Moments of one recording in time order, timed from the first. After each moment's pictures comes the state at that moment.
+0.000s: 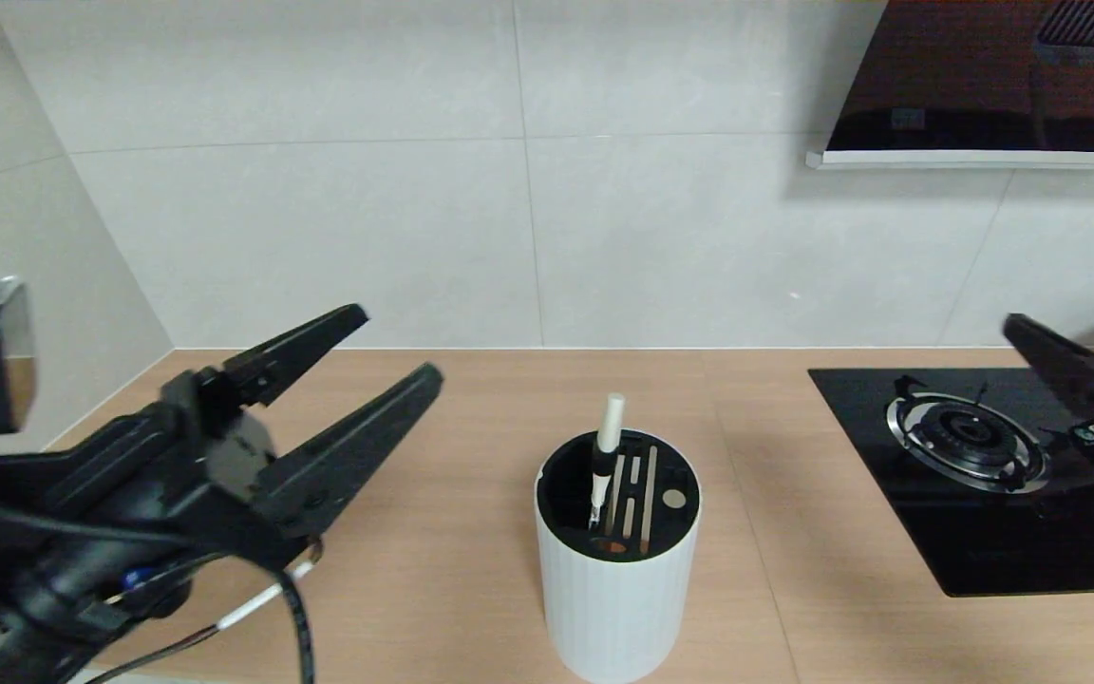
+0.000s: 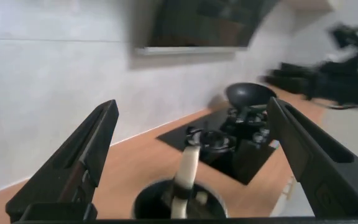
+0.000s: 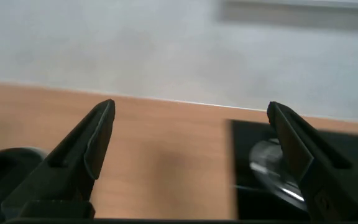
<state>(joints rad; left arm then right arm) -0.52 1.39 -0.23 -1.55 -0.28 -0.21 0.45 1.05 -0.44 -0.77 -0.40 -0.09</state>
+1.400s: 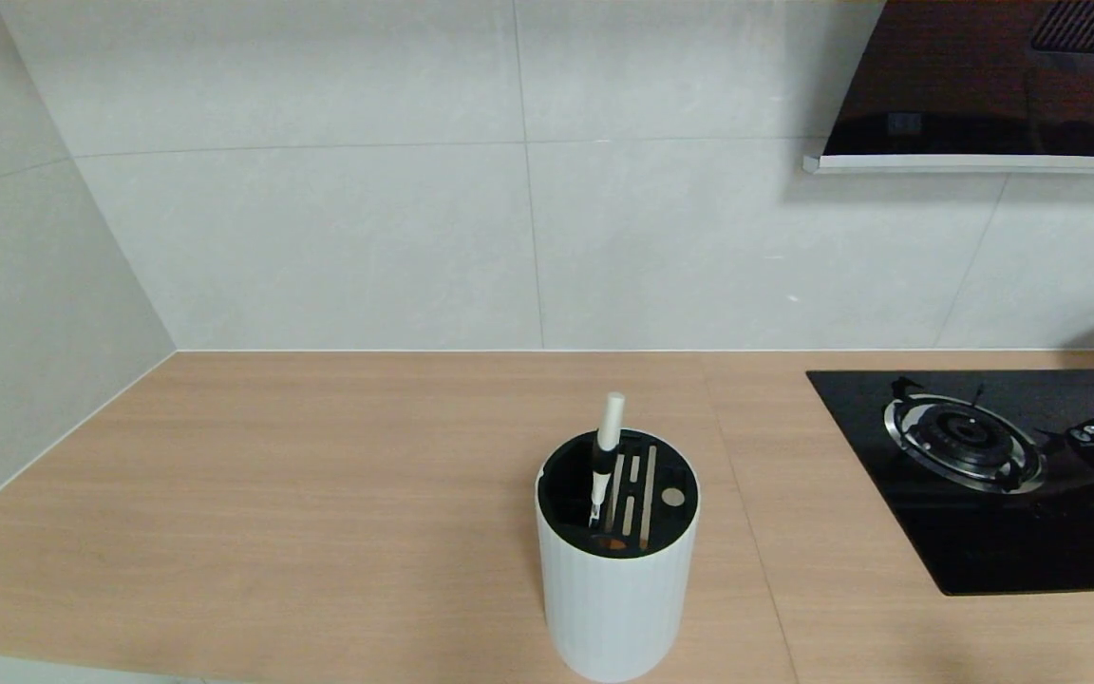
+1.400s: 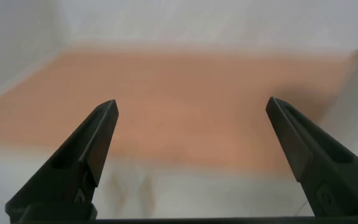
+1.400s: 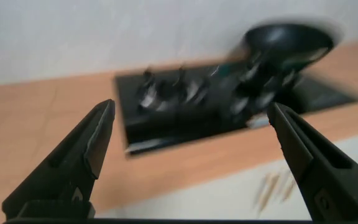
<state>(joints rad) 0.01 0.00 0.00 0.00 0.08 0.01 -0.01 0.00 -0.01 -0.09 -0.34 -0.03</state>
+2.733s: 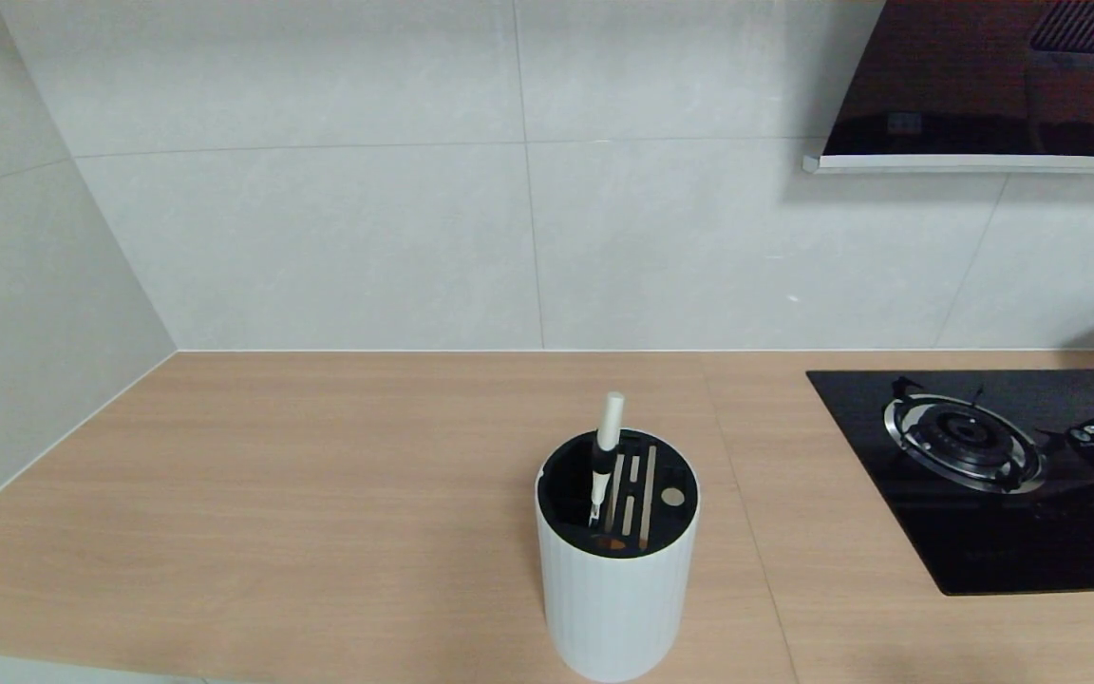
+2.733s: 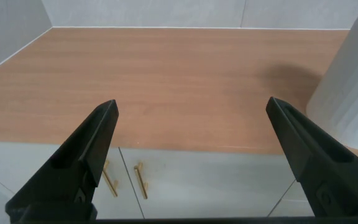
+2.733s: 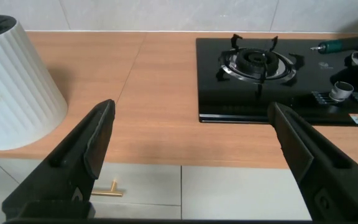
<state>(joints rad) 0.00 0.00 0.00 0.00 0.03 0.00 0.00 0.00 0.00 0.01 0.01 0.00</state>
